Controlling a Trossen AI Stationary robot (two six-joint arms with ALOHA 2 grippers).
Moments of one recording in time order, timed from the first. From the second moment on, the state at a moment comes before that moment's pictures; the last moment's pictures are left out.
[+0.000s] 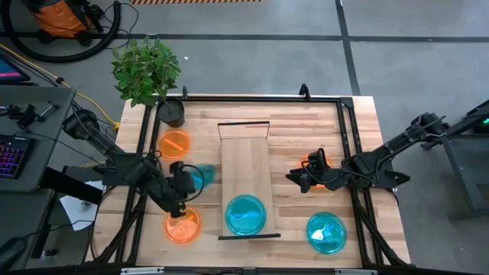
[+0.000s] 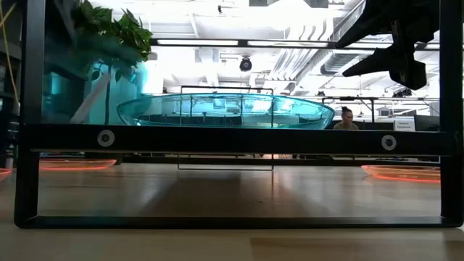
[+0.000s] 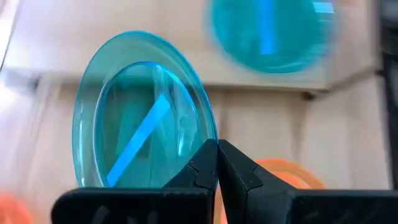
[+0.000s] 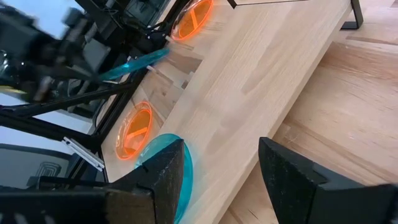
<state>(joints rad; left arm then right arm) -0.64 1.20 0.99 -0.86 -0.39 -0.62 0.48 1.00 0.54 -0.09 0.60 1.22</state>
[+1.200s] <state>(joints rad) -0.59 1.53 1.04 -0.52 -0.22 1.08 0.48 1.00 0.54 -0.09 0.65 1.25</state>
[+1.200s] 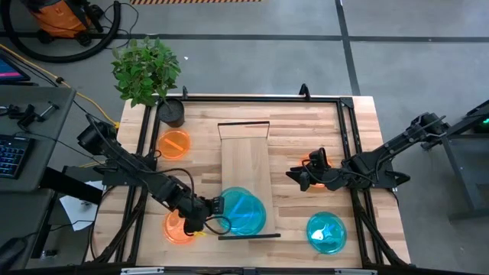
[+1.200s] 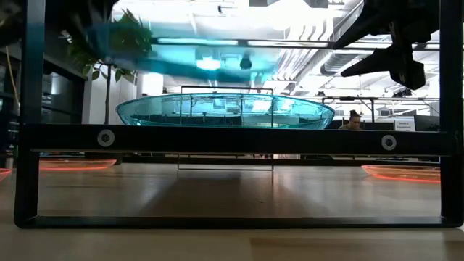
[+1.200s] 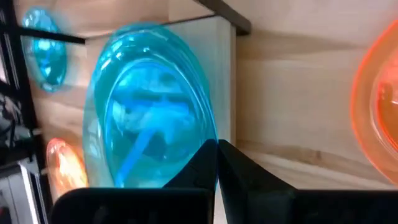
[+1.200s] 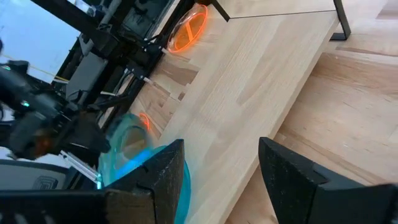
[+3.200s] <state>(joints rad) -0.41 1.40 0.99 -0.42 -0.26 0.36 0.42 1.00 0.54 -0.09 0.63 1.28</state>
